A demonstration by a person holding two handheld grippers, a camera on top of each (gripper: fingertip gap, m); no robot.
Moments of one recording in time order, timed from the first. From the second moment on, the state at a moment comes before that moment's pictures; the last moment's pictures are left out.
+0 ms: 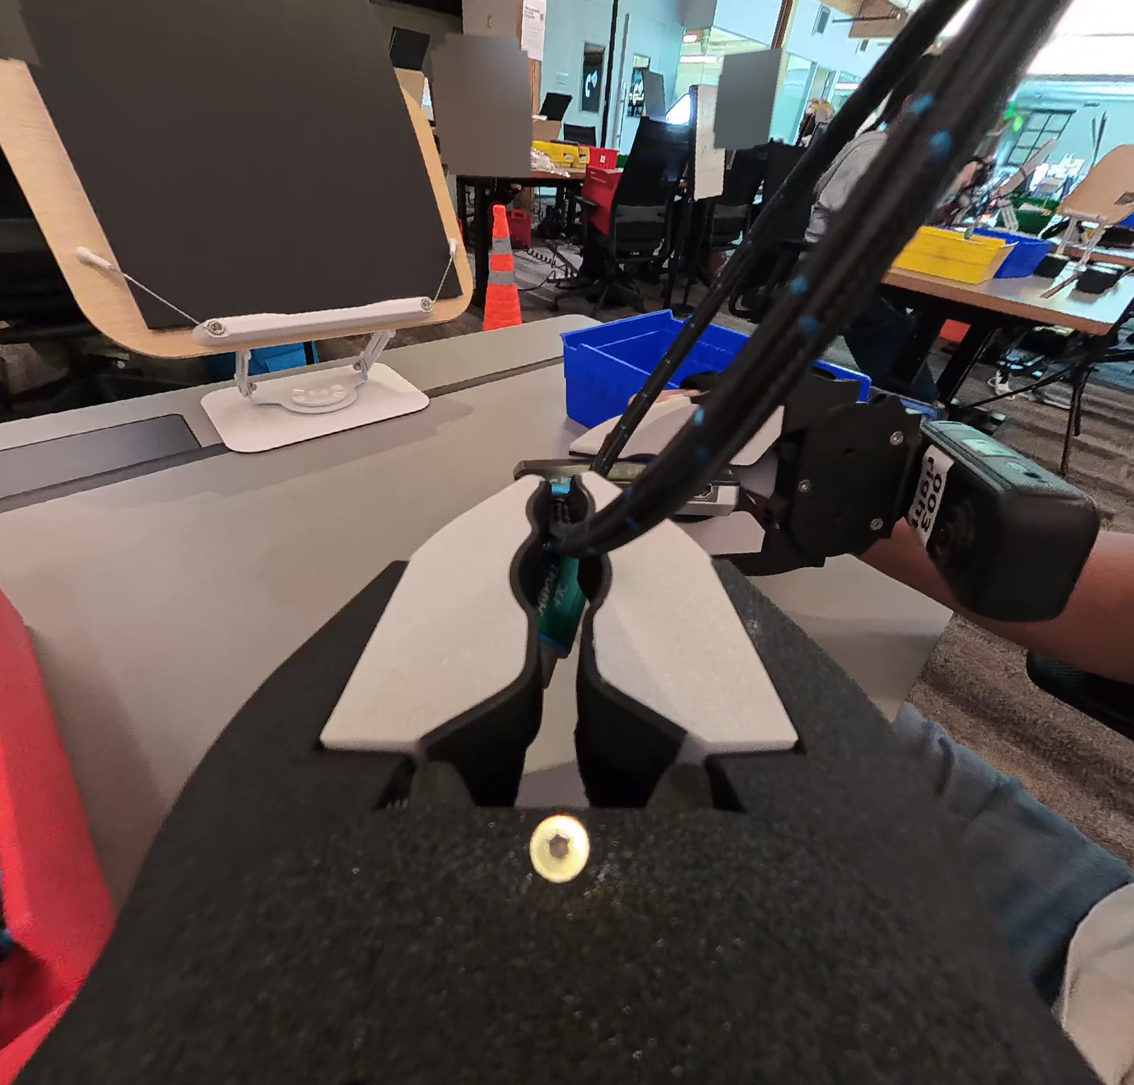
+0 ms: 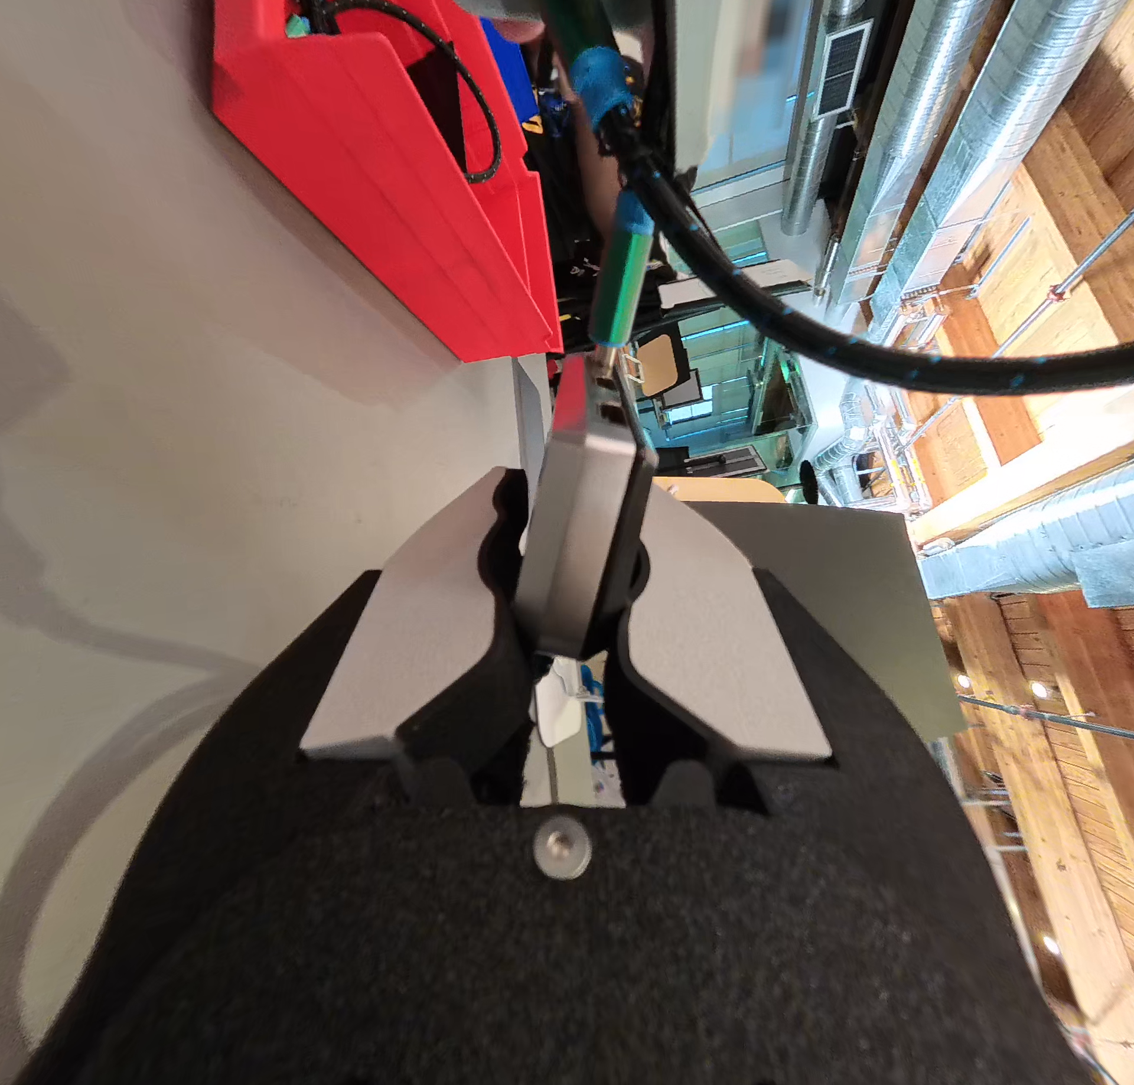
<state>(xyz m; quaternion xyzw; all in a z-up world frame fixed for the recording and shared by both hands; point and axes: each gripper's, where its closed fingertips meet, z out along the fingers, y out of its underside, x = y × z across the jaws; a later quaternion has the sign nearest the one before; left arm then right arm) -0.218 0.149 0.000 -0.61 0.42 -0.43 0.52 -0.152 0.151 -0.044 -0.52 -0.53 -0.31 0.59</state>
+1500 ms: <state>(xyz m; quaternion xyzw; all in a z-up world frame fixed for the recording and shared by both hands) -0.229 0.154 -0.014 -0.63 0.47 -0.38 0.48 -0.153 0.162 -0.055 -0.58 -0.55 -0.31 0.53</state>
